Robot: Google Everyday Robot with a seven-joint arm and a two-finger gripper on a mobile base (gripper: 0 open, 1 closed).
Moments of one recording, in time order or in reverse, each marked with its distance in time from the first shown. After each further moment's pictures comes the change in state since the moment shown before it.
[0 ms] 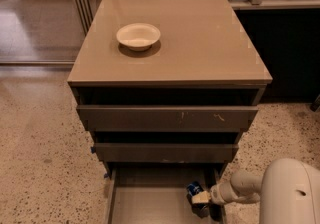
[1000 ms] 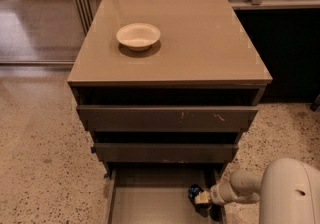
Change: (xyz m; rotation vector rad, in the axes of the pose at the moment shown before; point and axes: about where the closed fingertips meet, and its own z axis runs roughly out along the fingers) arm 0.000 0.000 0.000 0.000 0.000 0.000
